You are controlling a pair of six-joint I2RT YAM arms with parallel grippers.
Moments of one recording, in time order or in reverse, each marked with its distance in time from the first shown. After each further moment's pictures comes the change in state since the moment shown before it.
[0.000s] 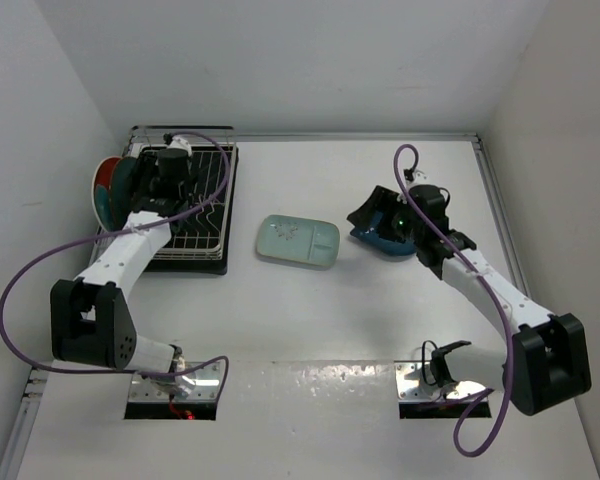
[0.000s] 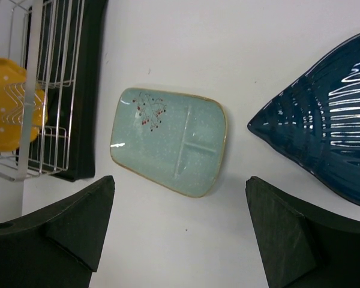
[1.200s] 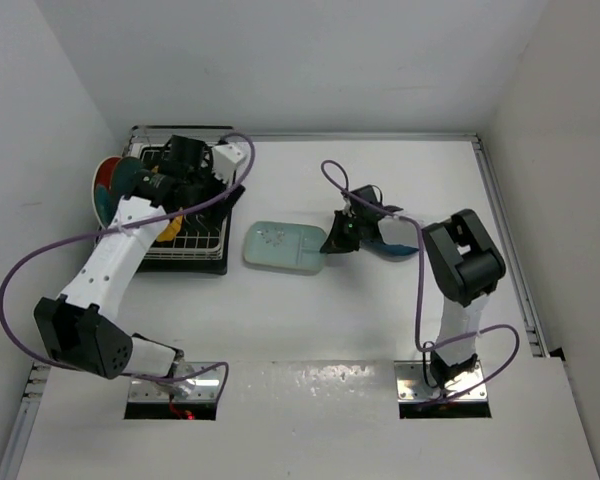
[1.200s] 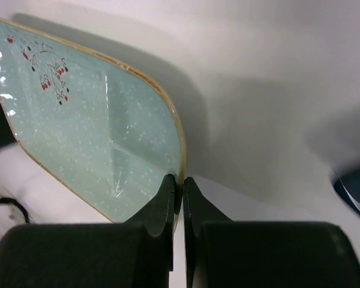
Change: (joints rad) left arm -0.131 -0.032 0.362 -0.748 0.846 -0.103; right arm 0.114 0.742 0.307 -0.030 -0.189 -0.012
